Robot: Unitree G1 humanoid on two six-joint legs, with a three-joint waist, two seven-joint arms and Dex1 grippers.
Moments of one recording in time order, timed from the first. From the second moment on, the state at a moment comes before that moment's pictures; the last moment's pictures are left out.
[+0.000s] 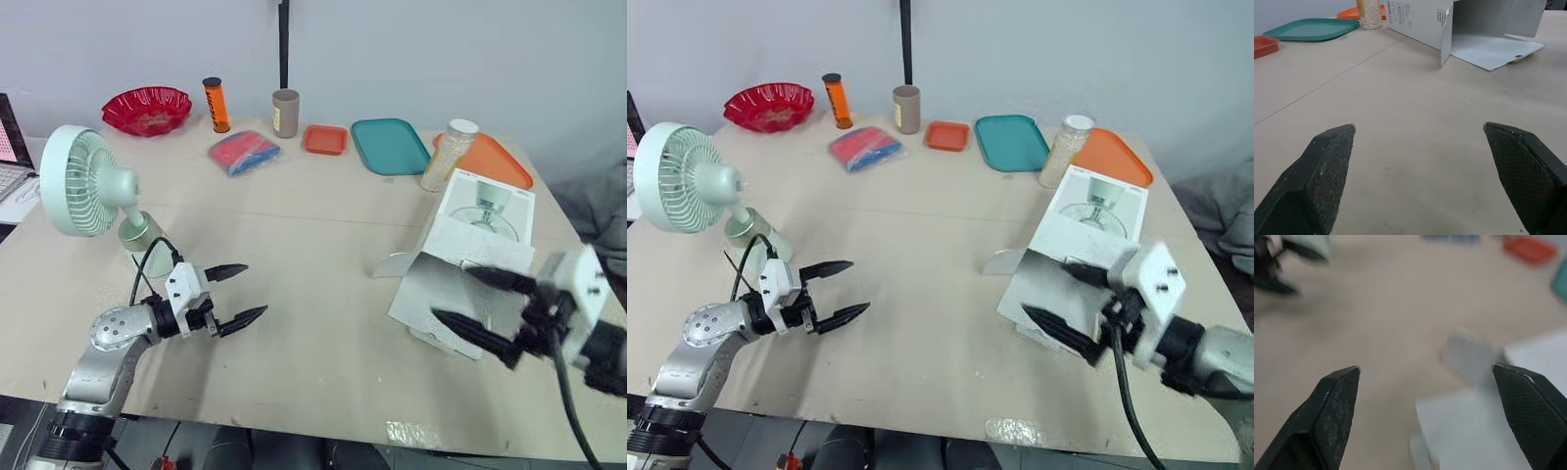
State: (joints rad) left arm -0.08 0.54 0.02 -0.14 -0.38 0.02 -0.98; right arm -0.07 -0.72 -0.53 -0.80 0.76 0.91 0.81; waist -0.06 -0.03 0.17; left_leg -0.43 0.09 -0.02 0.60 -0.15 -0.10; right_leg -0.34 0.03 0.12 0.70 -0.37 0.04
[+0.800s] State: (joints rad) left arm 0.44 0.45 0.33 -0.68 -0.41 0.16 -0.56; right arm -0.58 -0.40 0.12 0.01 0.45 0.39 0.96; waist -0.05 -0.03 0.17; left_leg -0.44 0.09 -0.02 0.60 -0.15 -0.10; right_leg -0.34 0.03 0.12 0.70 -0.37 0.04
